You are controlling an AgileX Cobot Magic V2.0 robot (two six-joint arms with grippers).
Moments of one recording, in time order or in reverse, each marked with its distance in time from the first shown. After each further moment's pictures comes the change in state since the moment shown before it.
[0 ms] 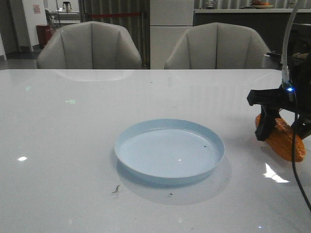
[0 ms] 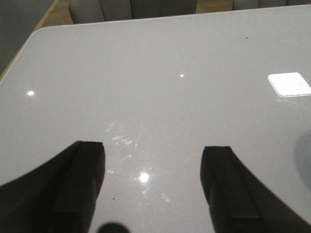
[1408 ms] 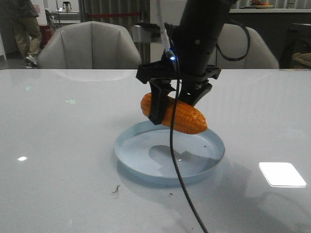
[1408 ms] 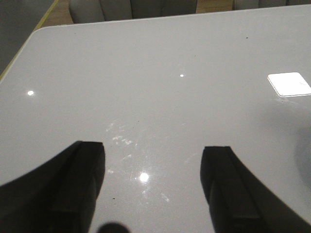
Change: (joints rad) left arm 0.000 0.000 0.000 0.000 0.000 0.002; right arm 0.431 0.153 -0.498 -0.049 0.435 -0.150
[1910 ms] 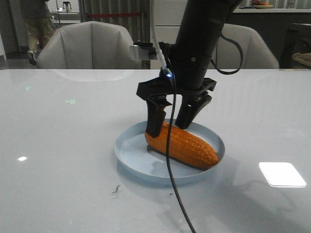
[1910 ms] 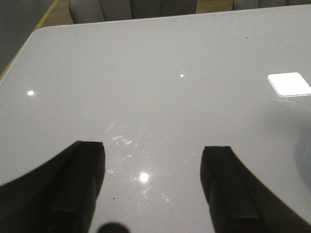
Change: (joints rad) left arm 0.000 0.000 0.000 0.000 0.000 0.000; right arm 0.000 0.059 -0.038 -0.006 0.006 -0.027
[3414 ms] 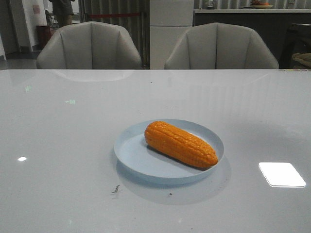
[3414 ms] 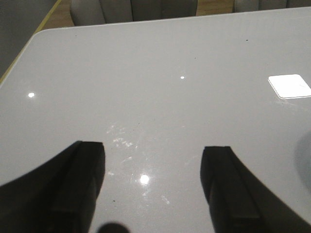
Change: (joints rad) left arm 0.000 0.000 0.000 -0.001 -0.007 0.000; right arm -0.641 -0.827 0.504 0.140 -0.018 -0.152
